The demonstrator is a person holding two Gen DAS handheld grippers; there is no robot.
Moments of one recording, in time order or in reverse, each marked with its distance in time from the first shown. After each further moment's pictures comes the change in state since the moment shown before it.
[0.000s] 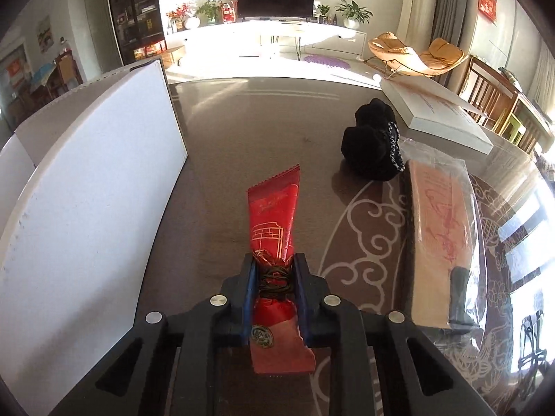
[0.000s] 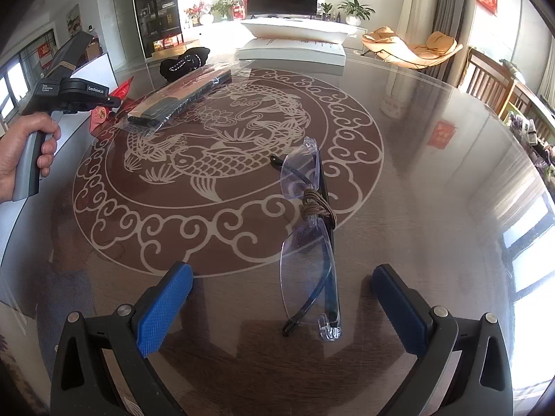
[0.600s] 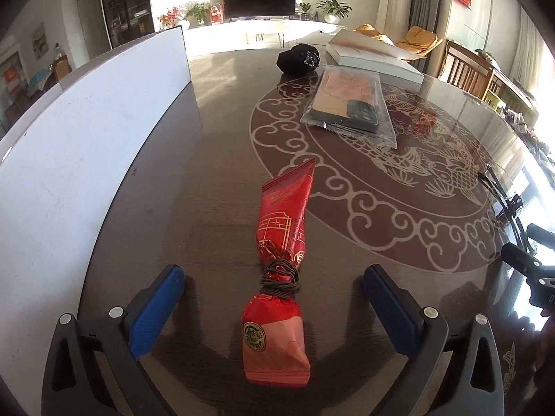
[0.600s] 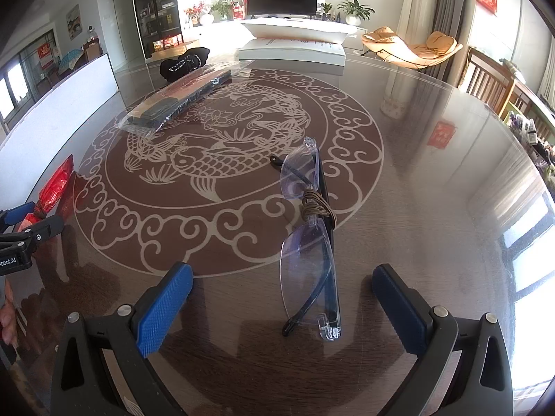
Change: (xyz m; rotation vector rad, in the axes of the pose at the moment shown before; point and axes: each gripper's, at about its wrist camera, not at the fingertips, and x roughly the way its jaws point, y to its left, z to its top) left arm -0.096 -0.022 -0.158 0.033 -0.004 -0.019; right arm 0.000 -0.001 0.000 0.002 -0.001 0.002
